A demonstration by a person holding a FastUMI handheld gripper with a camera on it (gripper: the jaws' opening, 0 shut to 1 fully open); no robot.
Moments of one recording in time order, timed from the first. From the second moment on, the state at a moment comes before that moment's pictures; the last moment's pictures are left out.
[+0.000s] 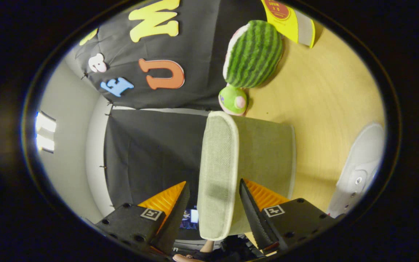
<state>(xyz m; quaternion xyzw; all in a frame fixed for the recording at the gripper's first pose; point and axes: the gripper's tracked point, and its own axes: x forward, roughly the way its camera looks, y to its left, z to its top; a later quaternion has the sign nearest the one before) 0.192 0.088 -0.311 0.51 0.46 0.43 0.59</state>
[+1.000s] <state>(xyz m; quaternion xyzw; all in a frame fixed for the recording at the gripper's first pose) 0.191 0.114 -0.209 0.48 0.42 0.44 0.64</state>
